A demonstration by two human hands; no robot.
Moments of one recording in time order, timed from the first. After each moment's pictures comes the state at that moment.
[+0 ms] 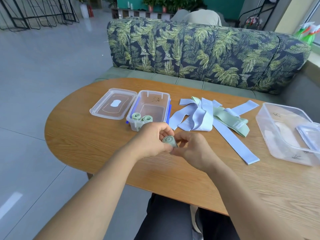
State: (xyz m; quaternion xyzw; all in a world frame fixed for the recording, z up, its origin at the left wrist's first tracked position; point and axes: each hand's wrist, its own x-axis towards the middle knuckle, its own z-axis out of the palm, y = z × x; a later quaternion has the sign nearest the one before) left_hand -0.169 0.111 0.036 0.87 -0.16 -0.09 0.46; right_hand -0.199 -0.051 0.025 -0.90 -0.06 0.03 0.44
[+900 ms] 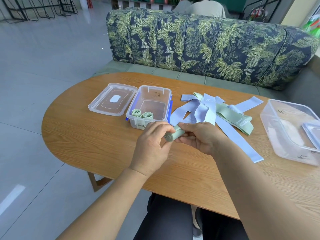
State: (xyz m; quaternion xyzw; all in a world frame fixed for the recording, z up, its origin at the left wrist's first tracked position) left_hand -0.182 0.101 -0.012 0.82 -0.24 0.29 0.42; right_hand -0.166 -0.055 0.049 -0.62 0.20 0.18 0.74
